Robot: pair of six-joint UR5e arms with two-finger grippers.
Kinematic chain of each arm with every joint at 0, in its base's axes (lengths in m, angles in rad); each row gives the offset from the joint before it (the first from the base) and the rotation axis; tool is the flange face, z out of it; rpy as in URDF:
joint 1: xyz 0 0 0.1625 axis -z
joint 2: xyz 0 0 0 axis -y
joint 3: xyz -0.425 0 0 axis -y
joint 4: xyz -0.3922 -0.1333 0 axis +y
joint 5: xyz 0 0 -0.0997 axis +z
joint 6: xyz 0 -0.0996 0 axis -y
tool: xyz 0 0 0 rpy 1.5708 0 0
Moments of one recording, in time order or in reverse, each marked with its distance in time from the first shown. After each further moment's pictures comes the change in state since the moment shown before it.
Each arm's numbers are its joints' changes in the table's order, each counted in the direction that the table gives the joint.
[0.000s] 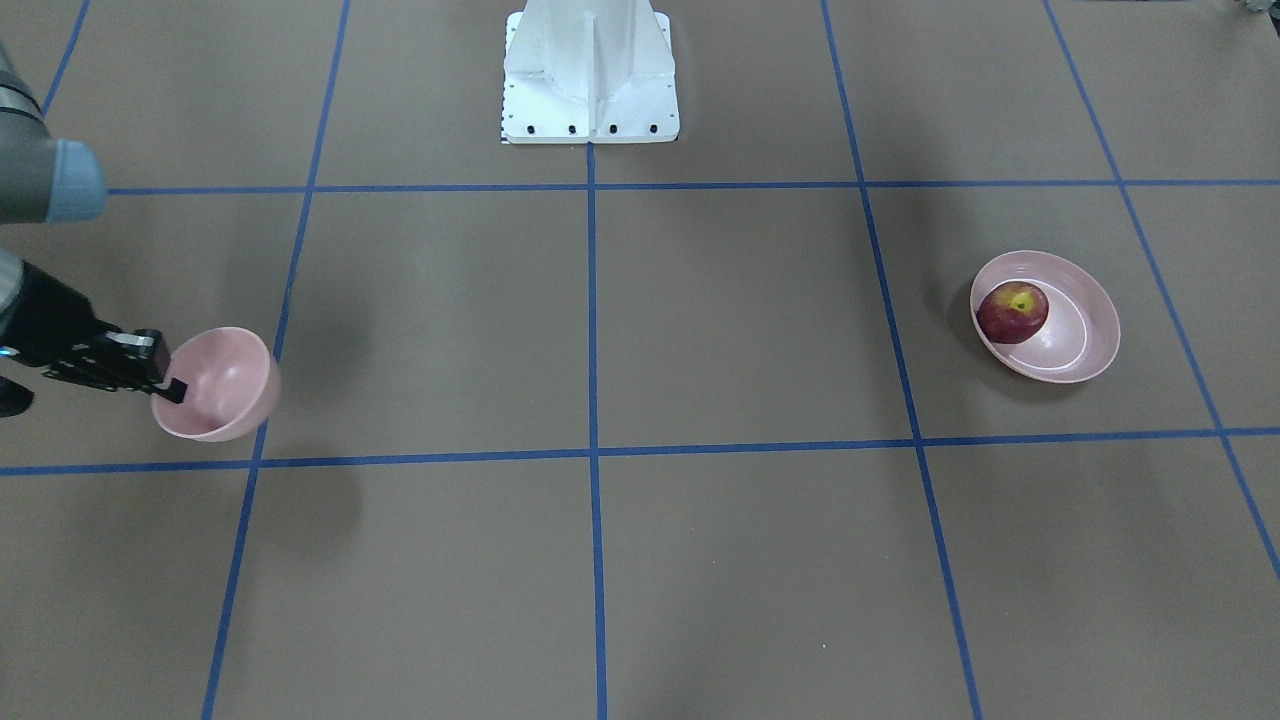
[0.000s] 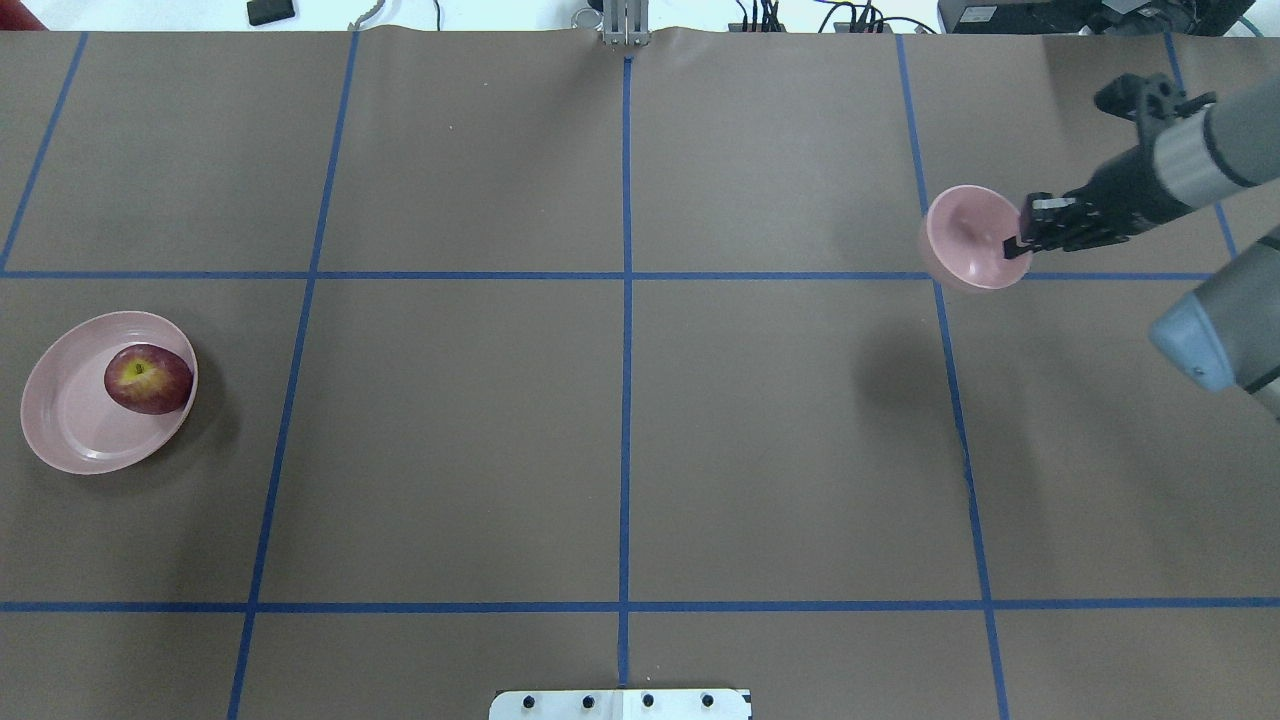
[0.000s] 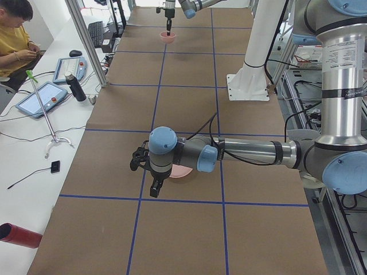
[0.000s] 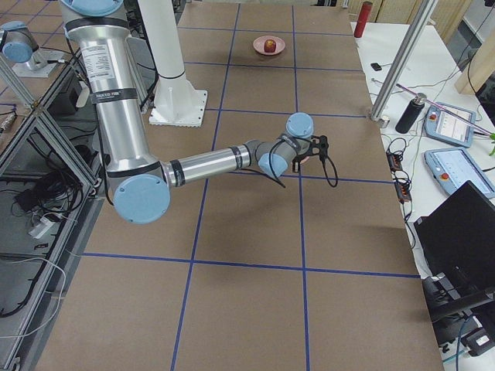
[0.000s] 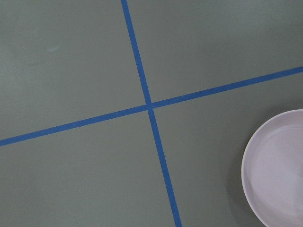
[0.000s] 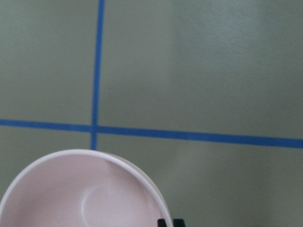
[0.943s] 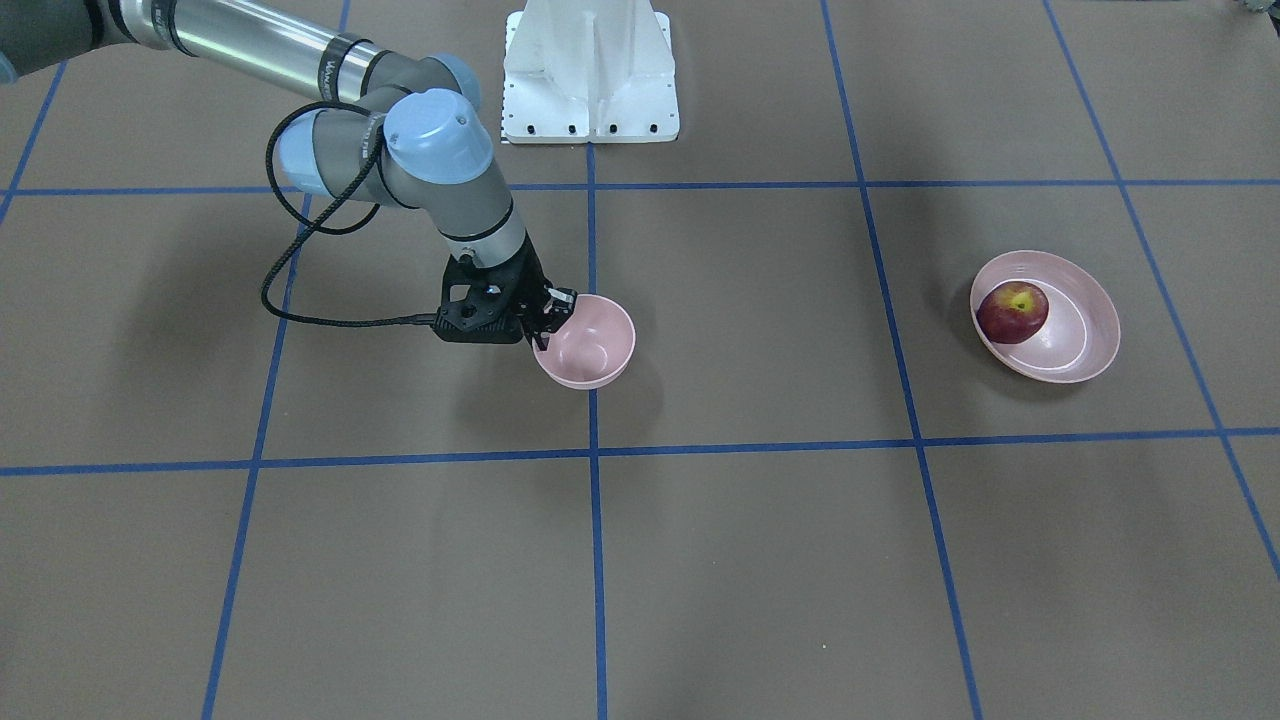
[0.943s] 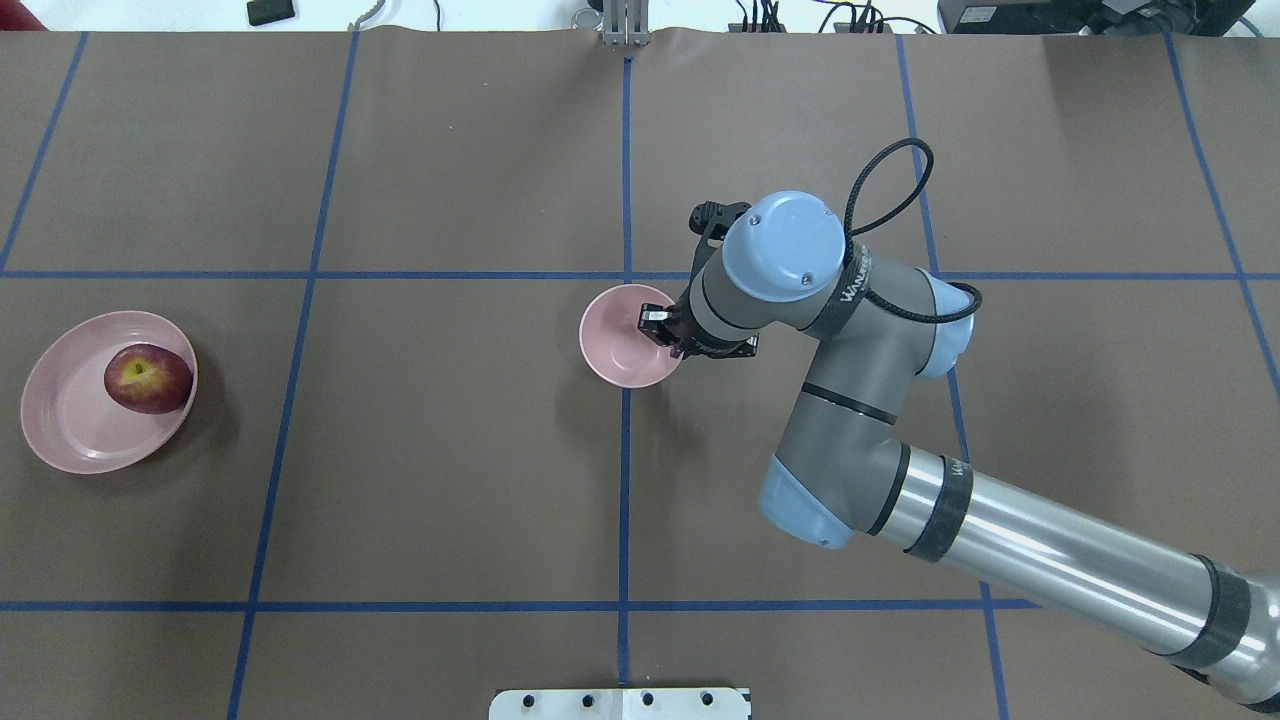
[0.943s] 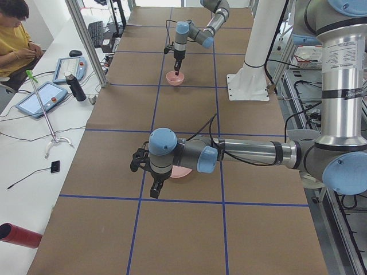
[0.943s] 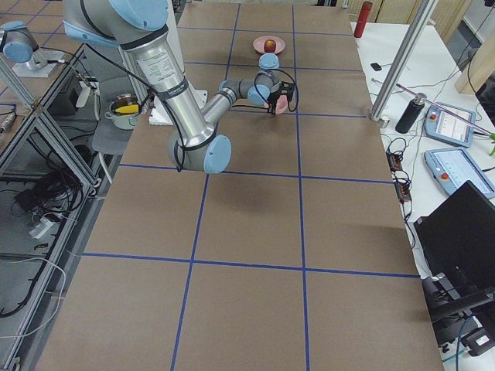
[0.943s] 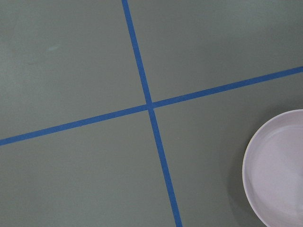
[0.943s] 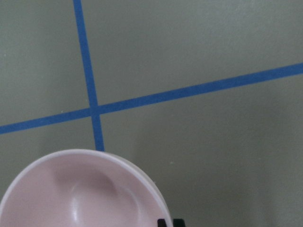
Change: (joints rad) left arm -0.001 0.001 0.004 -0.001 0.000 0.000; right arm 0.472 0.399 -0.055 0.325 0.449 0.367
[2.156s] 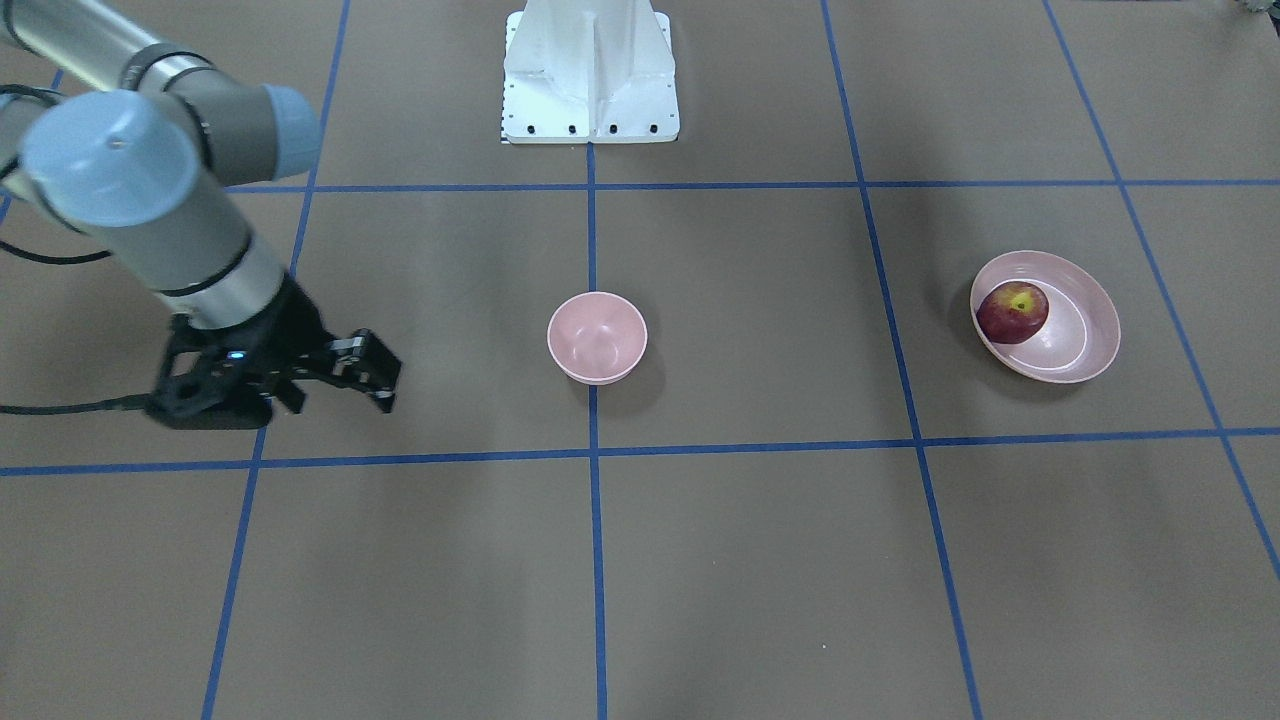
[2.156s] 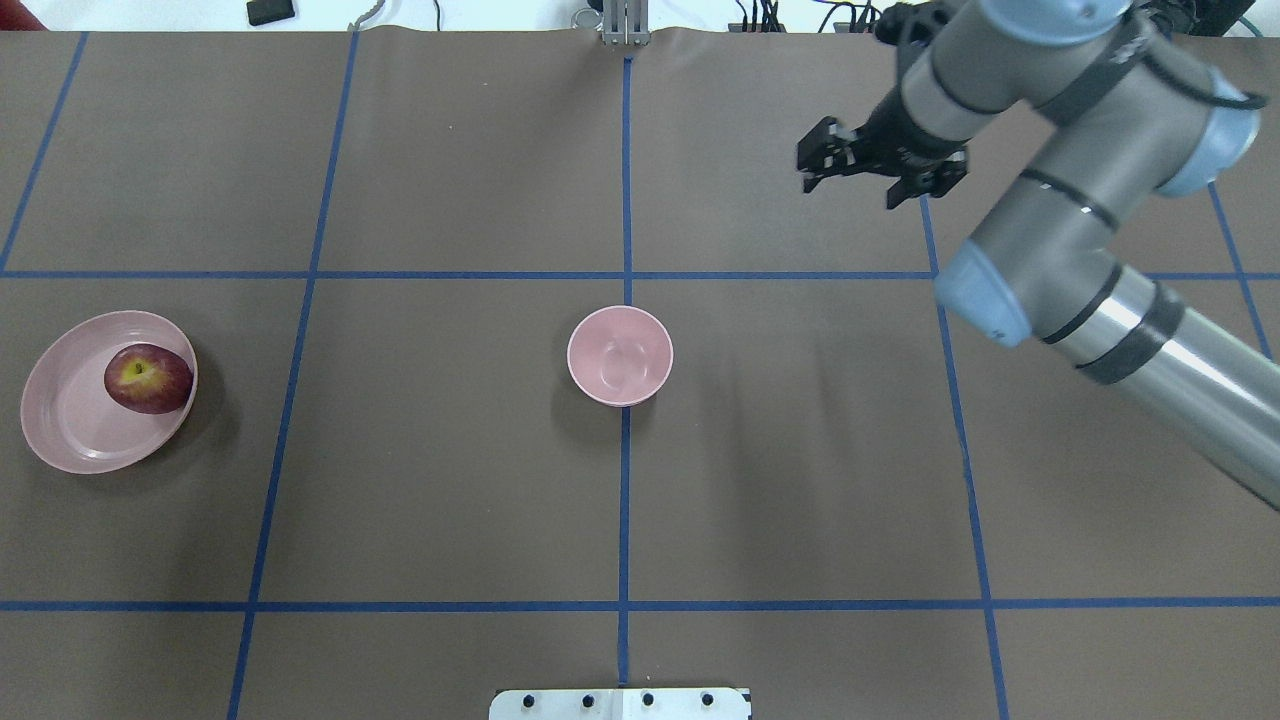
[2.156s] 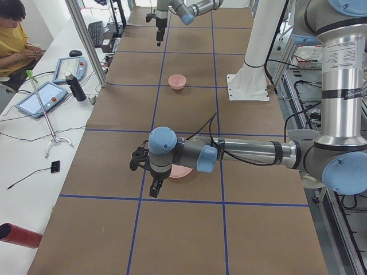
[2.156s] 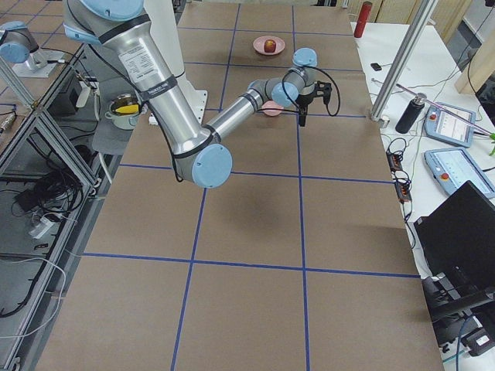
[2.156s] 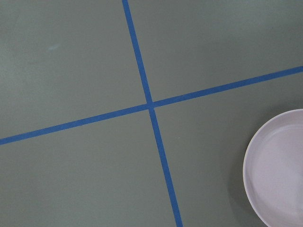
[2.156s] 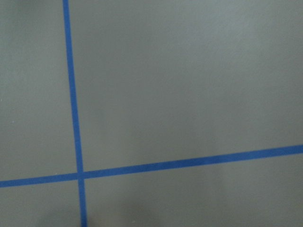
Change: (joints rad) left arm 0.000 -0.008 -0.007 0.007 -0.001 0.000; right arm -0.456 -0.163 0.120 0.125 -0.309 -0.472
